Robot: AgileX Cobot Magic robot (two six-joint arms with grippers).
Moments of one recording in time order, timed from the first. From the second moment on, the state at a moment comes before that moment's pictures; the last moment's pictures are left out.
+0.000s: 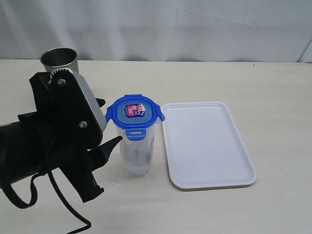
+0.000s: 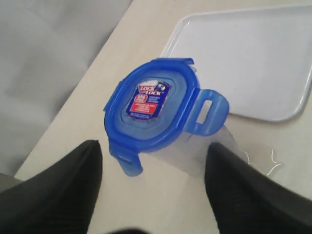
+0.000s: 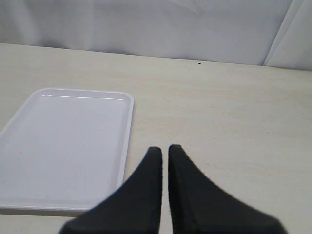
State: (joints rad) left arm -1.01 1.16 -0.56 -1.64 -0.36 2.11; right arm 0.05 0.01 0.00 -0.10 0.35 0.00
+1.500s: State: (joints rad) left arm -0.03 1.05 -0.65 -1.66 -0.12 1.61; right arm 0.05 0.01 0.00 -0.10 0.35 0.00
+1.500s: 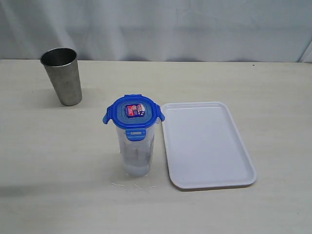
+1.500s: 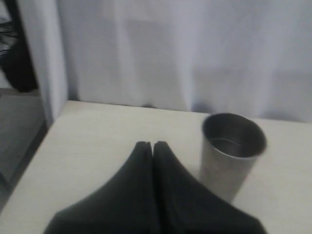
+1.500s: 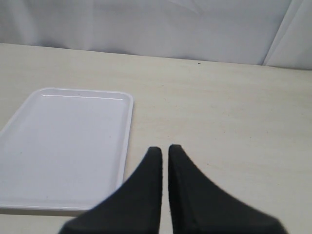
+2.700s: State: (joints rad) left arm -0.15 1.43 -0.33 1.13 -1.03 -0.42; right arm 0.05 0.01 0.00 -0.10 0.35 0.00
